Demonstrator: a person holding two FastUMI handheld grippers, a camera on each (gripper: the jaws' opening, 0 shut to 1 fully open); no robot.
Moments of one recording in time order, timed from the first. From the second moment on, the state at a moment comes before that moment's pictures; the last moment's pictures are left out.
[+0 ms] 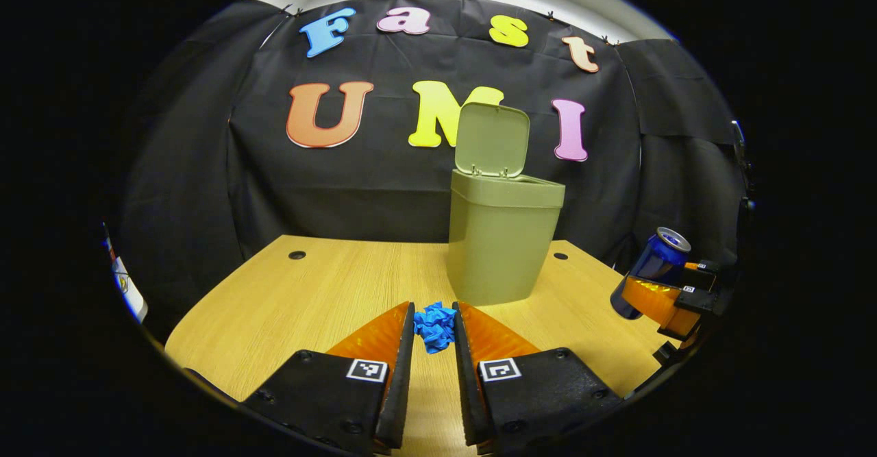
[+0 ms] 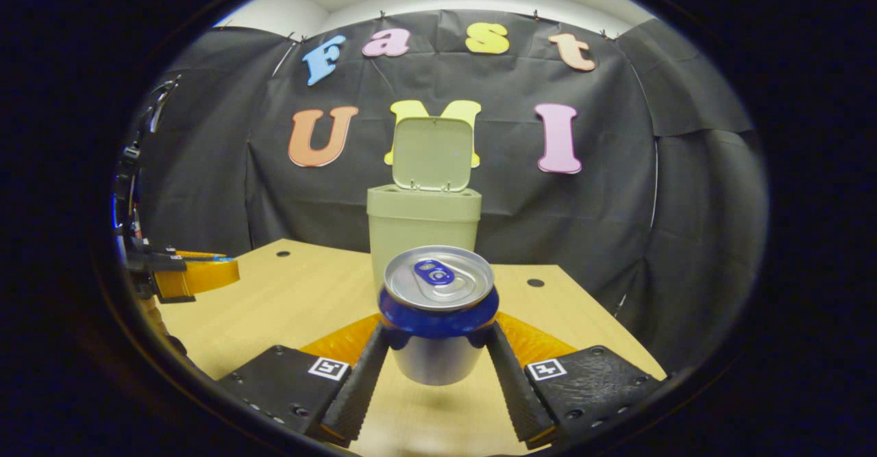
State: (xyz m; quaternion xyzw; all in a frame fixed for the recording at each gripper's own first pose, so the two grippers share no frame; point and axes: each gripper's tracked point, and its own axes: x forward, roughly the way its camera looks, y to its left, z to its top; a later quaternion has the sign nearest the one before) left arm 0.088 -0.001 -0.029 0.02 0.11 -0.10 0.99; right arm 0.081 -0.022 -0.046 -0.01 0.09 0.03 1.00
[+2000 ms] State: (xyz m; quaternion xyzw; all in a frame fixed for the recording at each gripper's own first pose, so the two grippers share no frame) left arm 0.355 -0.177 0.068 0.02 0.10 -0.16 0.98; right arm 0.133 -0.083 -0.086 0.02 0.15 0.04 0.99
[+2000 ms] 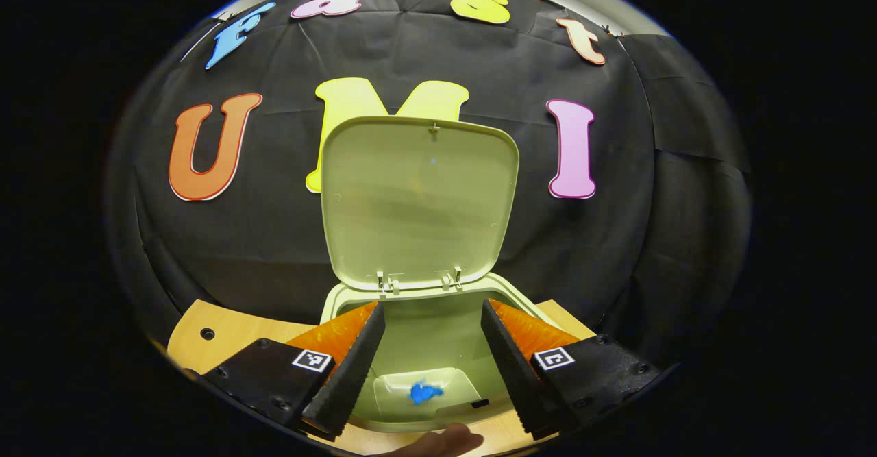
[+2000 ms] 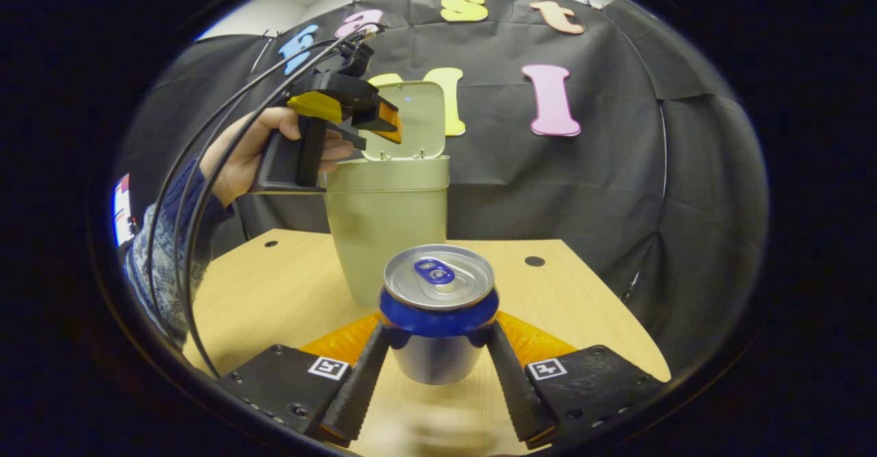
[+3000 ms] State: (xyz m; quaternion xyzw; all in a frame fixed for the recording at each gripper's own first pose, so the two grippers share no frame) left arm 0.197 0.012 0.041 0.04 0.06 -0.08 0.99; right arm 0.184 -0.029 0.070 0.02 0.07 0.06 1.00
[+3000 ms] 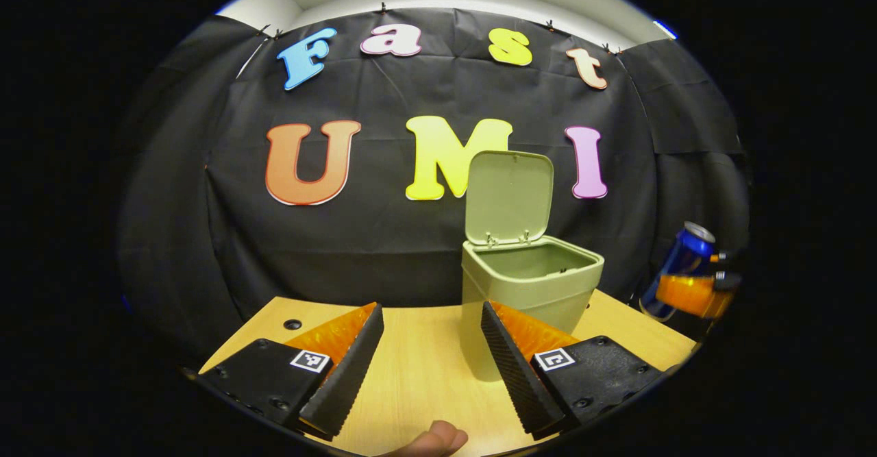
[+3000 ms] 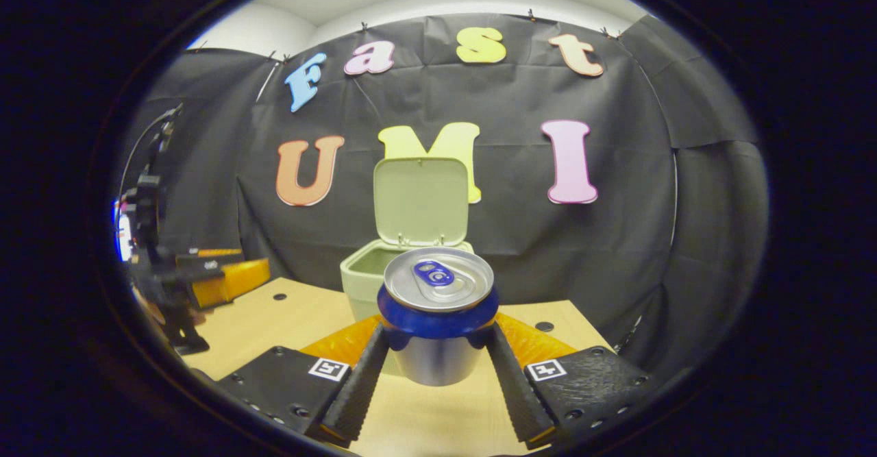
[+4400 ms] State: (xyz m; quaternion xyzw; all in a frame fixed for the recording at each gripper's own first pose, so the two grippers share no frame) left arm 0.134 0.092 -0.025 0.02 0.06 -0.02 1.00; right arm 0.375 0.029 0.092 -0.02 0.12 0.07 0.99
